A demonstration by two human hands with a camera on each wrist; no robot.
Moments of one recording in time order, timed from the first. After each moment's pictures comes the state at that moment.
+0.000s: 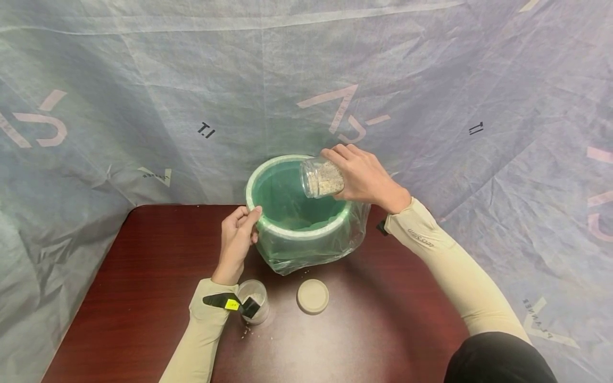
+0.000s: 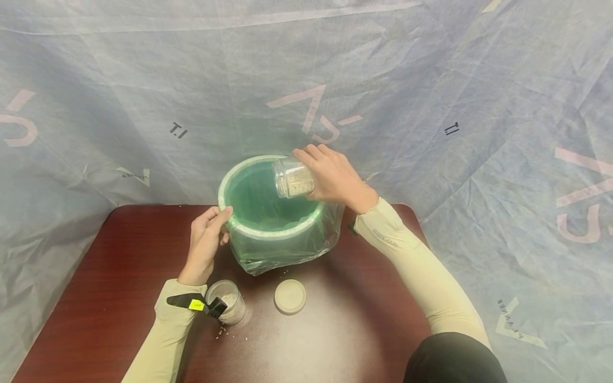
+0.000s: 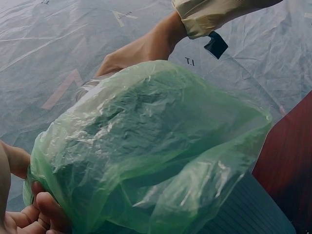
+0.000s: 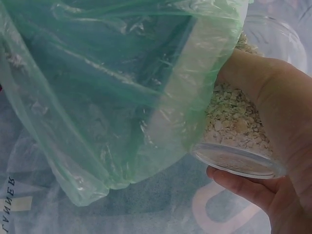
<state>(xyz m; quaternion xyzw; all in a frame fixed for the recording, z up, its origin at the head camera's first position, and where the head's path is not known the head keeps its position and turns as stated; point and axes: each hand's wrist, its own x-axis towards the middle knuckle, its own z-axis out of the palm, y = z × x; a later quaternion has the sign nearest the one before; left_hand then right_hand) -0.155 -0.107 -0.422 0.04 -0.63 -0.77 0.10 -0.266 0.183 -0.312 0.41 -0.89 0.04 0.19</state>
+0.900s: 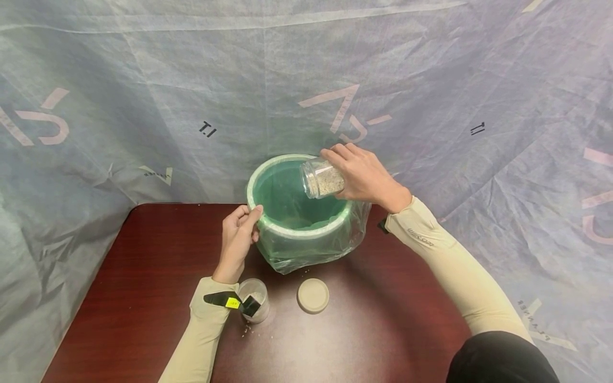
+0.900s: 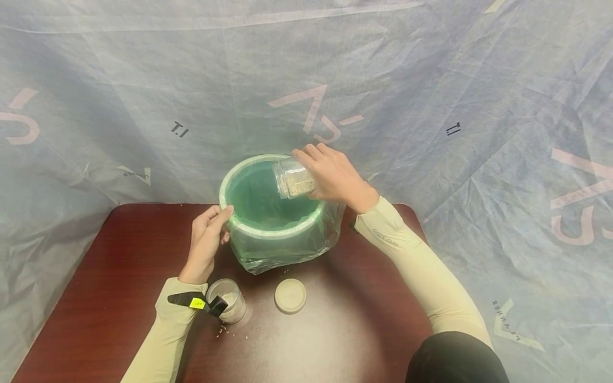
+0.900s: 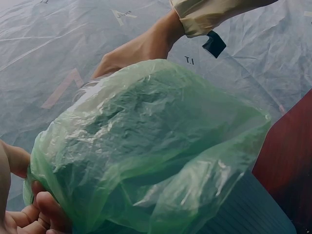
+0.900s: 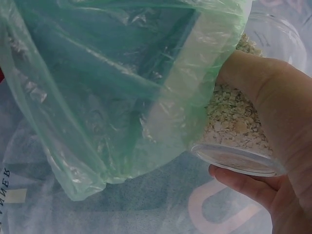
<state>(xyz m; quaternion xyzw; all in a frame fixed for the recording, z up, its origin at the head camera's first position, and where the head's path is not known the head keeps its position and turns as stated) -0.157 -0.106 -0.422 0.03 -0.63 -0.77 0.09 -0.270 0.185 -0.312 0.45 -0.87 0.02 0.21</state>
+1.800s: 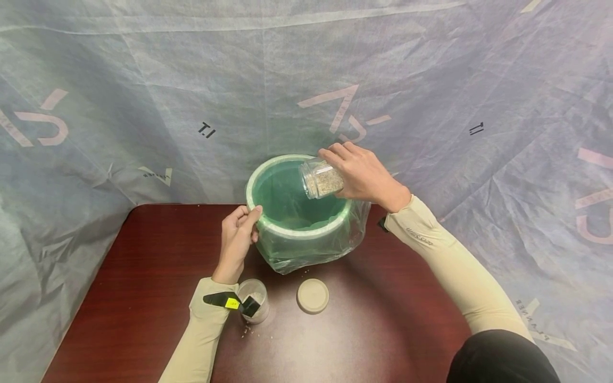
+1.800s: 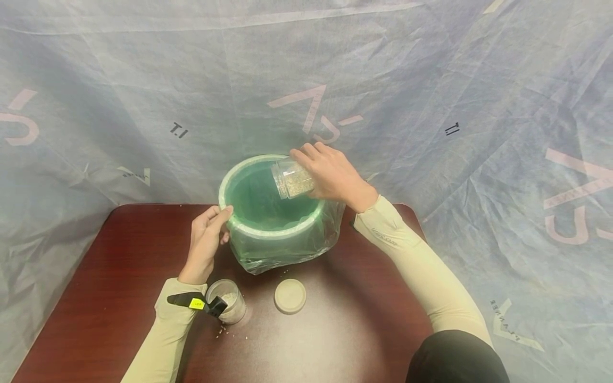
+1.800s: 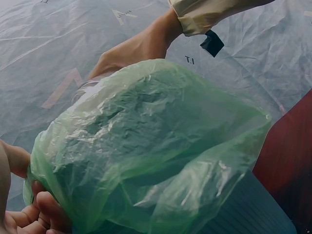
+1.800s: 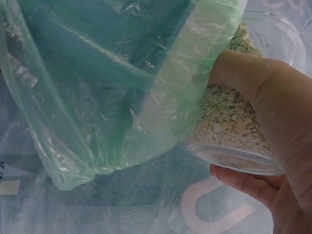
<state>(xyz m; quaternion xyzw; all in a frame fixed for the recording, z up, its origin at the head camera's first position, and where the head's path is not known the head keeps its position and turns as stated) -0.158 -0.107 -0.423 0.04 -0.64 -0.77 0.09 -0.268 0.184 -0.308 0.45 -0.87 0.00 0.22</state>
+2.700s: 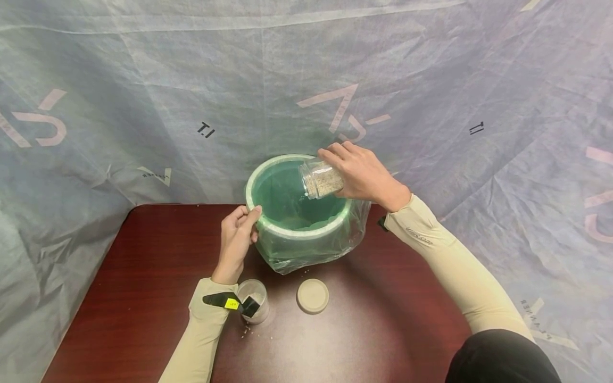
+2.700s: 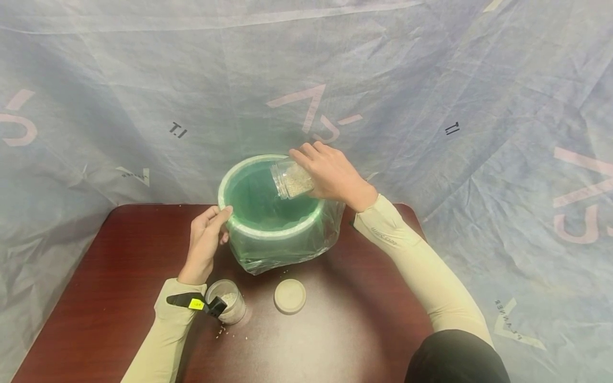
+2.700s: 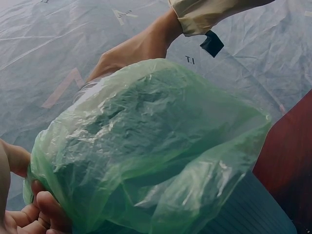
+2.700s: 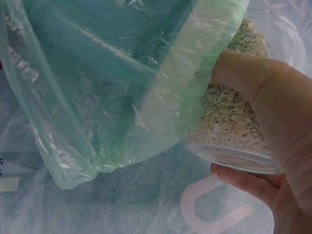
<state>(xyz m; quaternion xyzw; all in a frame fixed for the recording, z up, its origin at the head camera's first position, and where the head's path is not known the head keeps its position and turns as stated) -0.155 -0.108 -0.422 0.04 -0.64 -0.76 0.09 -0.269 0.183 -0.308 0.46 -0.86 0.00 0.22</state>
